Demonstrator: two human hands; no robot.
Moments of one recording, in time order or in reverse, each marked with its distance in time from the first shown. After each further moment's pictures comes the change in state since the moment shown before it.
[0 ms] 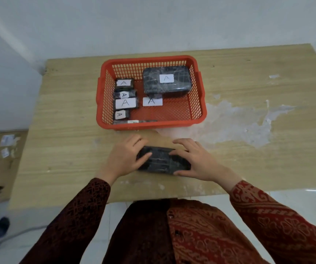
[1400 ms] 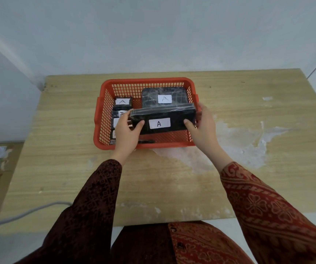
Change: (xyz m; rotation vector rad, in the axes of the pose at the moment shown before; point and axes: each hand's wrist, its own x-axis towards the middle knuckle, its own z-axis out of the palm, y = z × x) left_hand 0.110 -0.026 -0.007 -0.712 0.295 -0.765; right_hand 0.085 0.031 -0.088 0.591 0.612 0.615
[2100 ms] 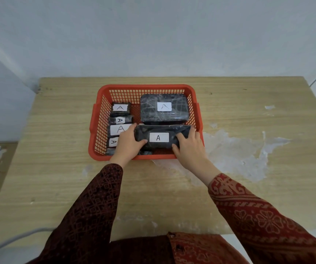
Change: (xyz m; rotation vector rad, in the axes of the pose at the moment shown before) left_hand 0.028 -0.019 0.015 0.318 -0.239 -0.082; right_hand -0.001 0.002 0.035 -0.805 -0.313 -0.065
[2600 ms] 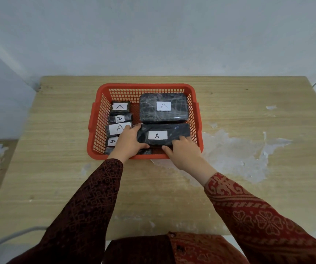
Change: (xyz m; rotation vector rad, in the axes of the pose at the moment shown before) left_hand 0.010 0.000 0.004 0.230 -0.095 0.045; right_hand 0.005 -0.009 -0.003 -0.068 -0.202 -0.044
